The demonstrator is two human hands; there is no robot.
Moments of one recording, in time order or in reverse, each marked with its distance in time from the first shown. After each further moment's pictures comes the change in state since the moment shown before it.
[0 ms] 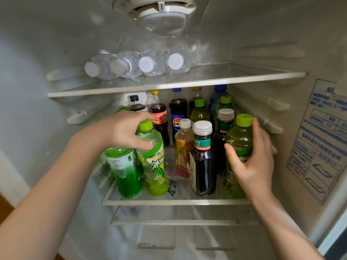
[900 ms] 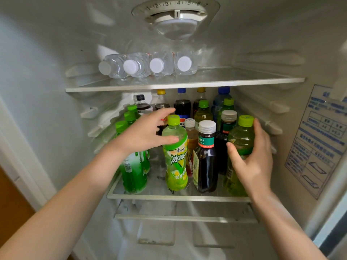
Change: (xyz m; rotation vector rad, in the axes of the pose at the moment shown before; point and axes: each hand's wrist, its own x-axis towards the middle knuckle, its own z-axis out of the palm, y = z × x) left_hand 0.008 0.009 0.039 -0.590 0.182 0.158; right_hand 0.001 -0.011 -0.003 -0.020 -0.019 0.062
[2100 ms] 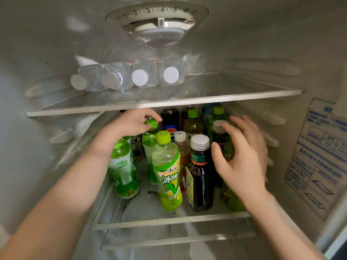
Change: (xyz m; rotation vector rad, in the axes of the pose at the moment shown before) left_hand 0.091 -0.036 -0.028 0.099 -0.070 -0.090; right_hand 0.027 -0.036 0.005 -0.147 -0.024 -0.184
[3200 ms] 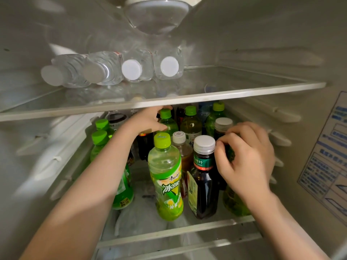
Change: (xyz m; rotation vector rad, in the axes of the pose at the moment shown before) left_hand 0.071 -0.020 0.038 -0.212 -0.111 0.031; right_hand 0.006 0.001 0.019 -0.287 0.118 -0.109
